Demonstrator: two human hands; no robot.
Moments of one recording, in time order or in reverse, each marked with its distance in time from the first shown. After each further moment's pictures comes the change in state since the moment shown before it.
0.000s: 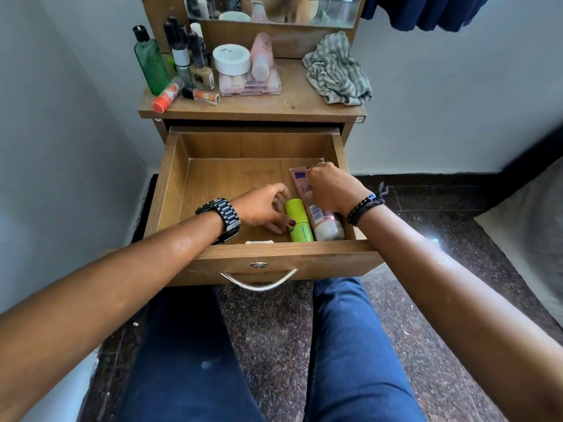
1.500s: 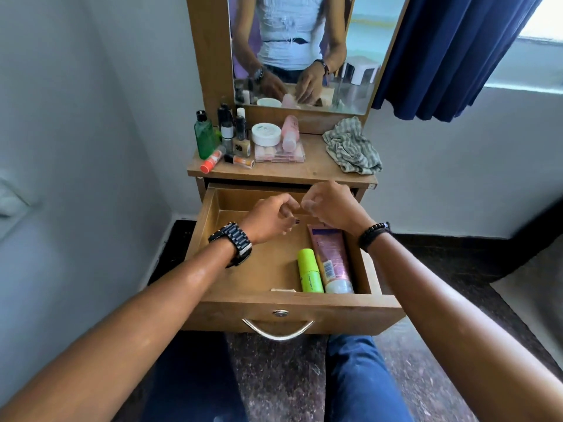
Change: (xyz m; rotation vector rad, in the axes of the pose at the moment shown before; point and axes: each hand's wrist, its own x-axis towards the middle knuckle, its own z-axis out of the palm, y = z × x) left_hand -0.035 0.045 -0.041 0.233 0.432 0.283; right_hand 0.009 -0.036 -0.065 0.475 0.202 0.018
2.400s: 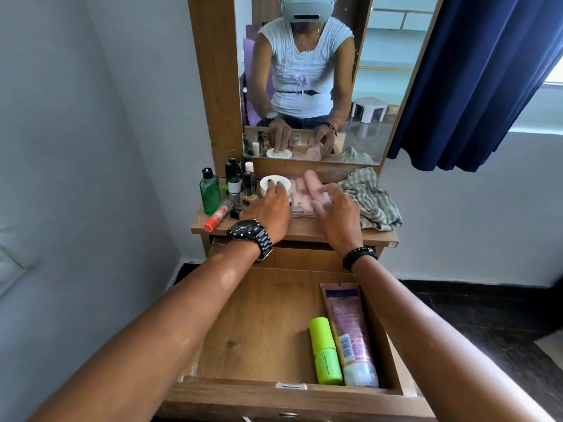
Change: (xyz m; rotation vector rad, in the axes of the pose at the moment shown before) left_hand 0.107 0.003 -0.050 0.719 0.407 -0.007; right_hand 0.096 0.007 0.008 0.205 0.493 -0.067
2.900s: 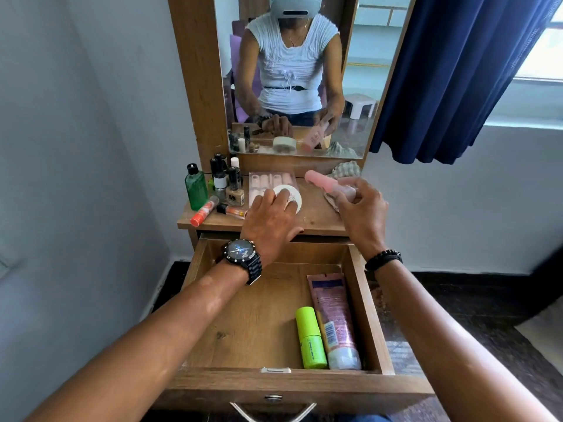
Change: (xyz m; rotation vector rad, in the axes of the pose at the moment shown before) left_hand -0.046 0.030 -0.009 0.291 0.147 0.312; right_hand -0.013 0.018 -0.050 0.191 0.195 0.130
